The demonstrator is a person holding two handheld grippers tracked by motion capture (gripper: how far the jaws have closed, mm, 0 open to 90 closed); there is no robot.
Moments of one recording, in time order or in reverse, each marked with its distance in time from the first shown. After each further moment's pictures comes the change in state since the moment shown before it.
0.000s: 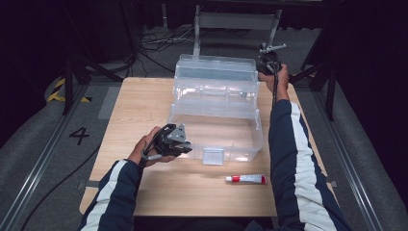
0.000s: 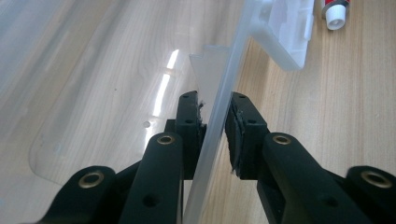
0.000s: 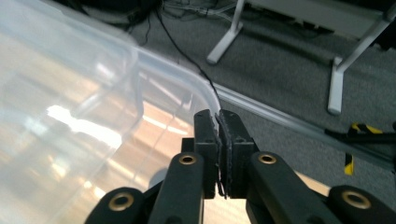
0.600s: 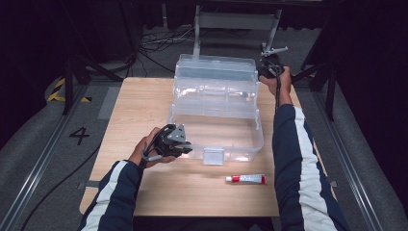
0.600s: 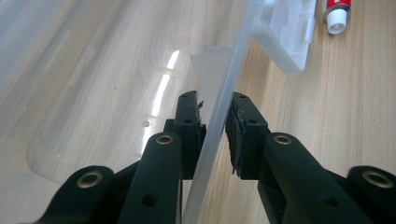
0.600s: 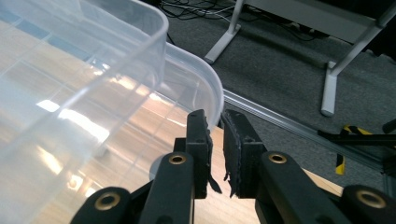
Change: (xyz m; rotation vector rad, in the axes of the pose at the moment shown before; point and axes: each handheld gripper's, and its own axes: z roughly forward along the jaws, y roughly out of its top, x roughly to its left) left arm -0.003 0.000 0.000 -0.007 0.009 -0.025; right arm 0.004 -0.010 -0.020 -0.012 -0.020 -0.033
